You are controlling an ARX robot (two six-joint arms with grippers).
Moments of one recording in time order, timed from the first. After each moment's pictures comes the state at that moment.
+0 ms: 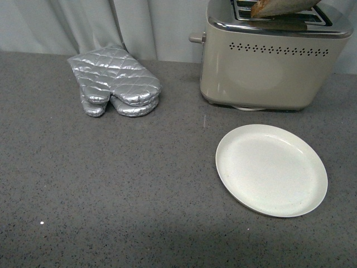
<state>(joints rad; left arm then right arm) 0.00 0.00 0.02 0.00 0.00 -0.01 0.32 1.78 1.34 -0.20 0.43 1.57</state>
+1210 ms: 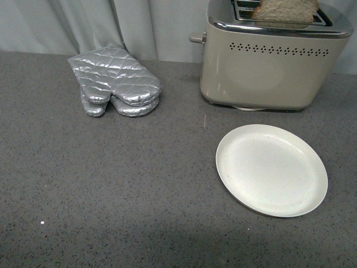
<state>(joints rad) 0.00 0.00 0.02 0.00 0.00 -0.01 0.29 1.64 1.15 0.41 0.57 0.29</state>
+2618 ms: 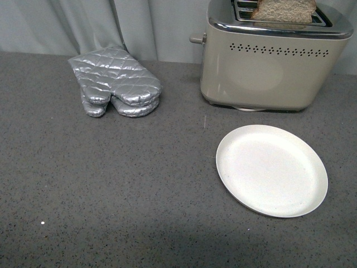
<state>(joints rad) 0.00 0.00 0.02 0.00 0.00 -0.01 0.00 0.63 0.06 0.56 0.00 0.00</state>
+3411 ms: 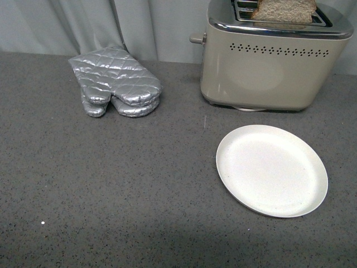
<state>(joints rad) 0.00 0.00 0.02 0.00 0.00 0.00 0.00 0.29 0.00 0.30 0.00 0.00</state>
